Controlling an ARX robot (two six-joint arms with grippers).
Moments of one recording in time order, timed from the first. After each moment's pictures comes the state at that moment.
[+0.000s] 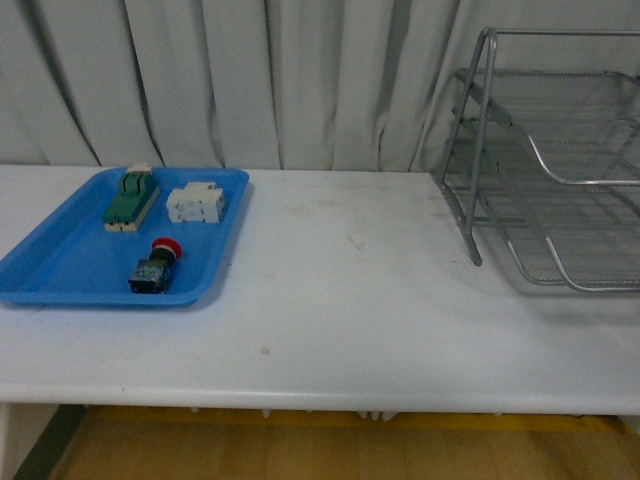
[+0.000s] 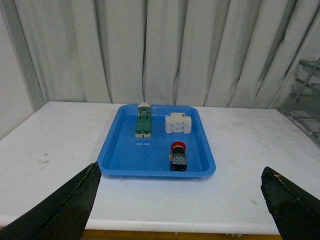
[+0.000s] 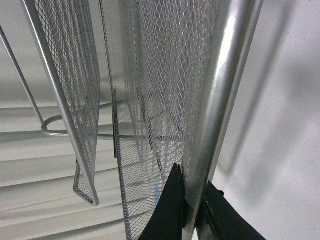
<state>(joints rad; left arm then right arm) 0.00 0.01 0.01 0.00 0.00 -0.01 -0.42 2.31 0.72 1.33 -0.54 1.38</state>
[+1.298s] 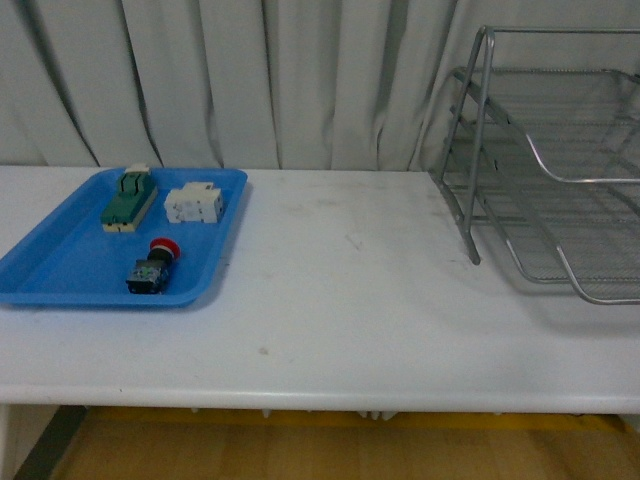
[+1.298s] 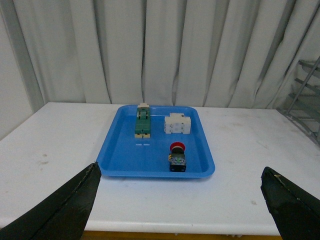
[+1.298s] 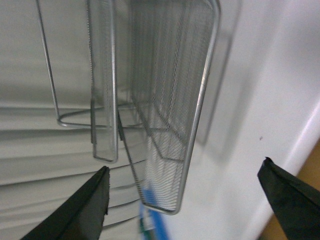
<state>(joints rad) 0.00 0.01 0.01 0.00 0.00 -0.01 -0.56 1.75 0.29 1.17 -0.56 1.21</state>
